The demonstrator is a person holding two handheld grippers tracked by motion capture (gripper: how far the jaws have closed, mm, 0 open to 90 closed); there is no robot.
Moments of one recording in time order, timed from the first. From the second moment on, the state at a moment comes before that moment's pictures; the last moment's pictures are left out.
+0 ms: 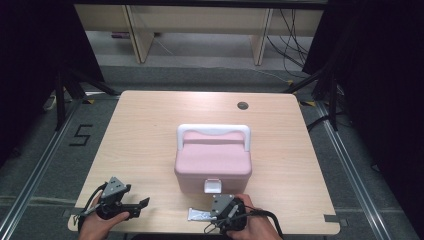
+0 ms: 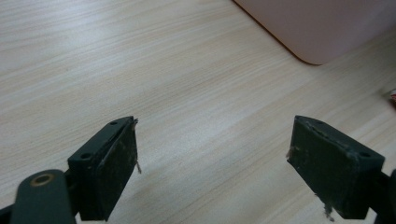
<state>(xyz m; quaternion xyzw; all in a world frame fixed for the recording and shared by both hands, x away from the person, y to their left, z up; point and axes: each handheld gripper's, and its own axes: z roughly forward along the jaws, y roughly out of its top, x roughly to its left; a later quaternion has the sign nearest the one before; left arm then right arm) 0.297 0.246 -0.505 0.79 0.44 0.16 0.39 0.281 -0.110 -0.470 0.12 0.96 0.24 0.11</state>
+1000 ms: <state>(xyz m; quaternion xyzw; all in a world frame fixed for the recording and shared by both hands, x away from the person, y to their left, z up) 0.297 0.246 -0.505 0.79 0.44 0.17 0.39 0.290 -0.083 -0.478 0.07 0.98 0.14 0.10</state>
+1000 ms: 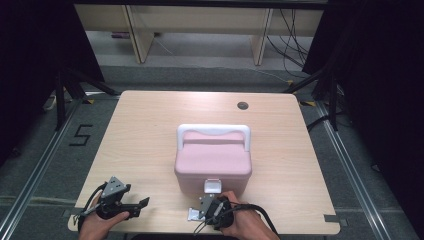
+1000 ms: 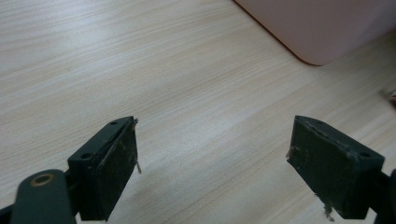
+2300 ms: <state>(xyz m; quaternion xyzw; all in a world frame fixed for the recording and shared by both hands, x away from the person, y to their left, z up) 0.297 0.246 -0.505 0.79 0.44 0.17 0.39 0.288 -0.083 -0.471 0.04 0.99 0.13 0.10</state>
